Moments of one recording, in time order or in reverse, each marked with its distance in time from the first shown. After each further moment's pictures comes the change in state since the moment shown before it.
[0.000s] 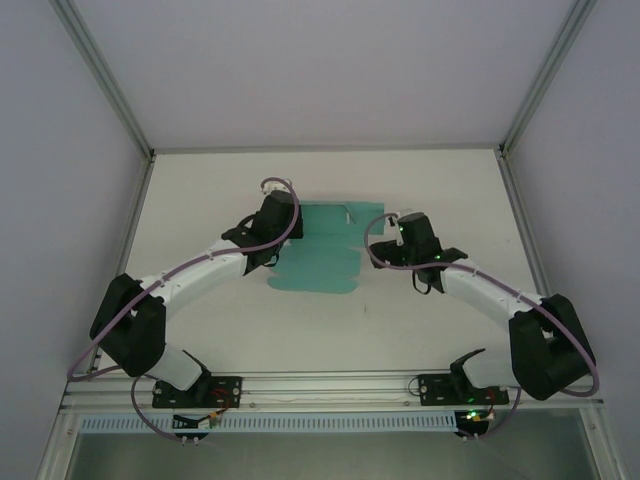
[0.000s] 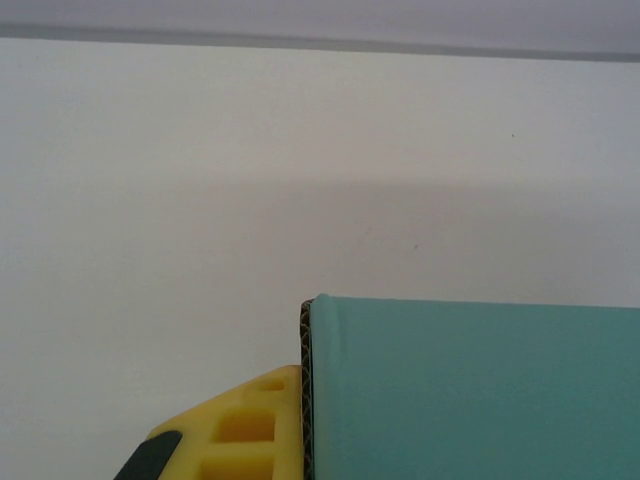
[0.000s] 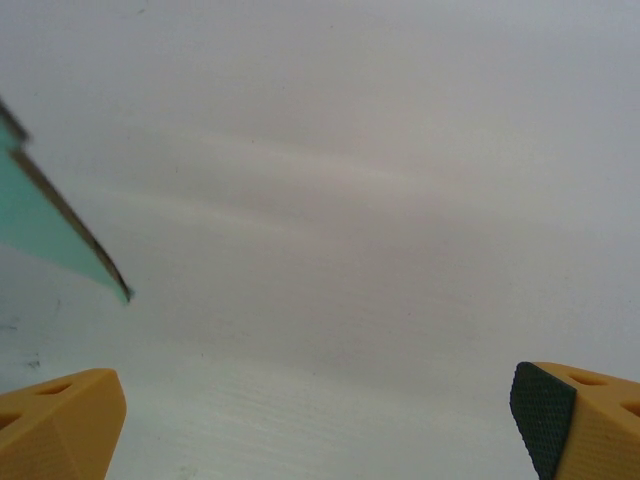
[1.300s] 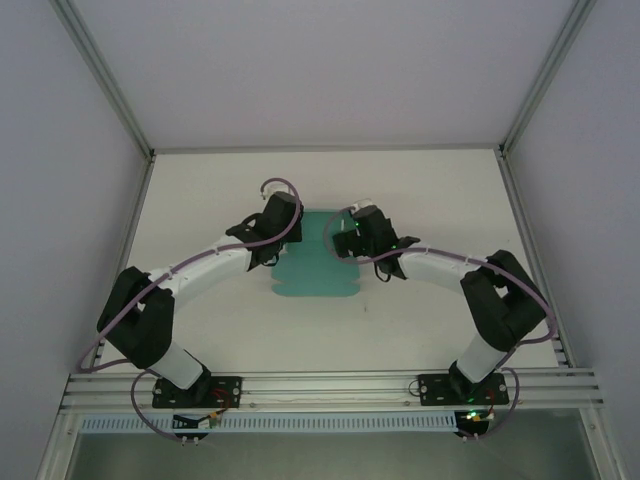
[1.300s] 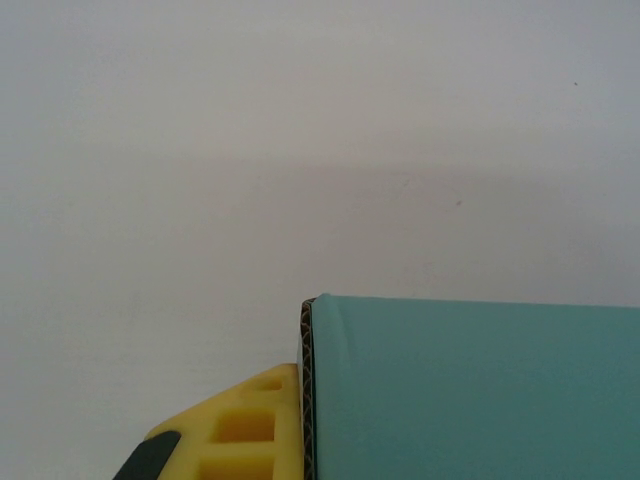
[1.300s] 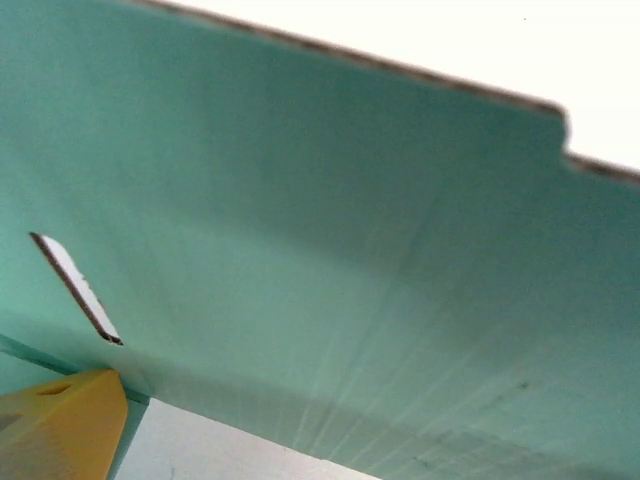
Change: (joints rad) left arm 0.010 0.054 0.024 -0.091 0.003 -0.075; right arm 0.194 0.323 0.195 0.203 0.144 0.028
